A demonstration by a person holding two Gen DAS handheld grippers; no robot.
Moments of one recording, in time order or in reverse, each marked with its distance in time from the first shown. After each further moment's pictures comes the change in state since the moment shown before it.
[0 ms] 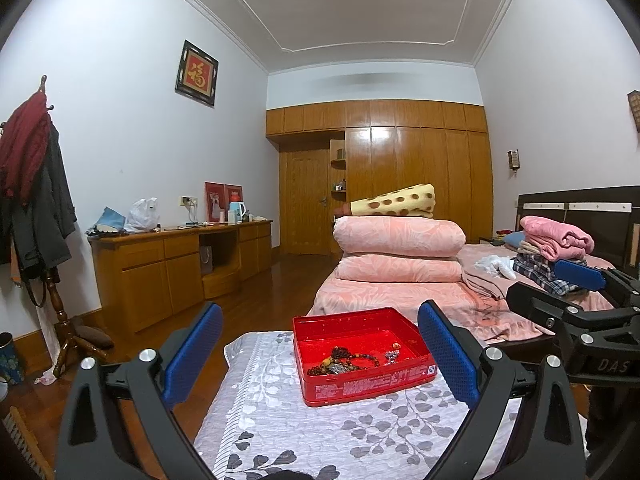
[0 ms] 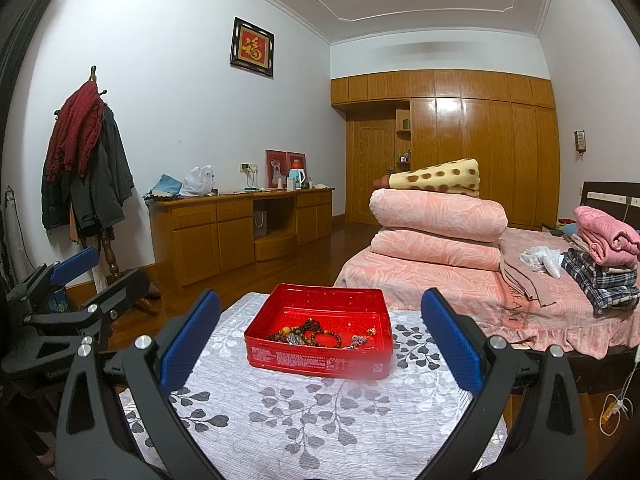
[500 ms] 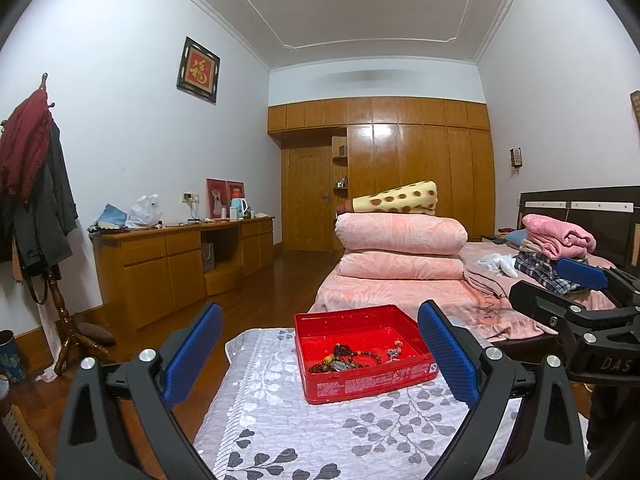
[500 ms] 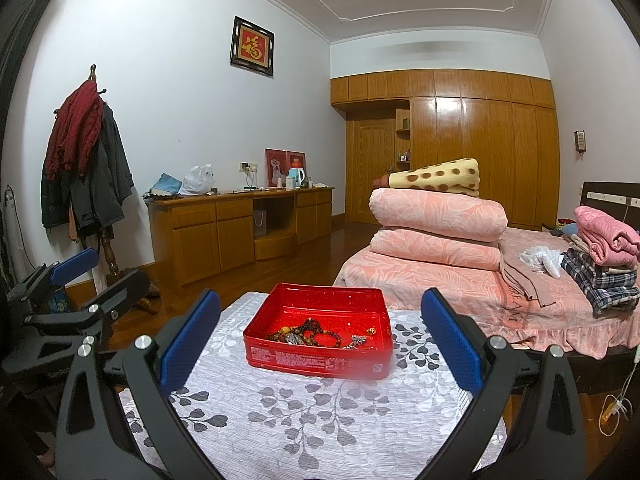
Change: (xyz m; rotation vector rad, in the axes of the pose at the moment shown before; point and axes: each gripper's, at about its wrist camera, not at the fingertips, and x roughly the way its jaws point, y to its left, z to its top) left arm 0.003 0.002 -0.001 -0.008 0.013 0.008; right arm 0.000 0.000 0.000 0.000 0.003 0.000
